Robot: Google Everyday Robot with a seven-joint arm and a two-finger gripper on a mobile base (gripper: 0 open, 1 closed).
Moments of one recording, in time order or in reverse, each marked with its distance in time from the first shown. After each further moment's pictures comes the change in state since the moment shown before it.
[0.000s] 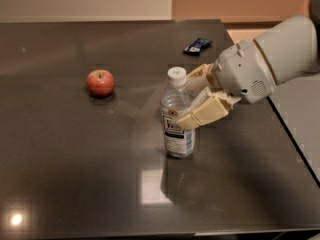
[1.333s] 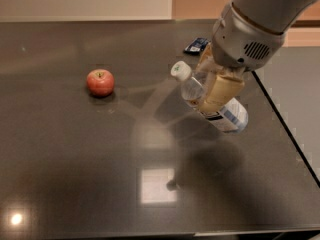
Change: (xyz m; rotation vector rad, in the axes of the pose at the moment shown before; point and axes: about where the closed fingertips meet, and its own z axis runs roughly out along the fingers) arm 0.017 -0.015 -0.048 0.074 0.631 -0.004
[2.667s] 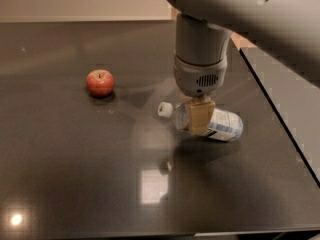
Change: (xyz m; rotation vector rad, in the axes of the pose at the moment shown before) arm 0.013 -0.008 0.076 -0.124 0.331 -0.170
